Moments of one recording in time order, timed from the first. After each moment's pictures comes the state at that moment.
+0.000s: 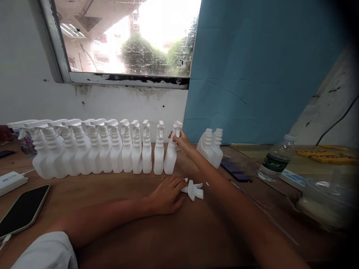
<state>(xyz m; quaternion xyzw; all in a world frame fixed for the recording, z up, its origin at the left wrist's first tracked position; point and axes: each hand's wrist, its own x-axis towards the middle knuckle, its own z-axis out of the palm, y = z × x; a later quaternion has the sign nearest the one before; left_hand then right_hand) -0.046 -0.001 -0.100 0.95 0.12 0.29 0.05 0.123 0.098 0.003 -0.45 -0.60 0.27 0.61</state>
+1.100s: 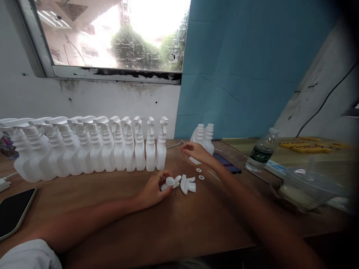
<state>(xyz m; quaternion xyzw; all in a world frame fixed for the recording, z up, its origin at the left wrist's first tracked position) -0.056 -0.006 -0.098 0.80 0.23 0.34 0.43 0.211 0.041 -0.036 -0.58 -0.67 0.21 0.40</state>
